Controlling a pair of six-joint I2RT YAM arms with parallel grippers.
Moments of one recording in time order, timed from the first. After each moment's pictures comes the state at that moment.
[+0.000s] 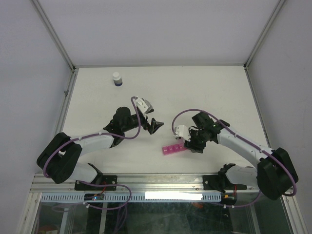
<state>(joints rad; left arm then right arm) -0.66 1.39 0.54 0.70 0.37 0.02 0.59 1.19 0.68 -0.75 -0.31 -0.82</state>
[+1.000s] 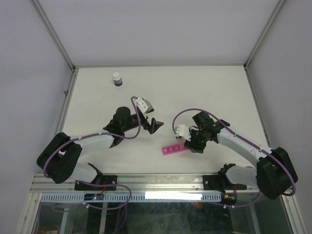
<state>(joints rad) -0.66 1.39 0.55 0.70 0.37 0.02 0.57 1.19 0.68 -0.74 -0.32 -0.82</state>
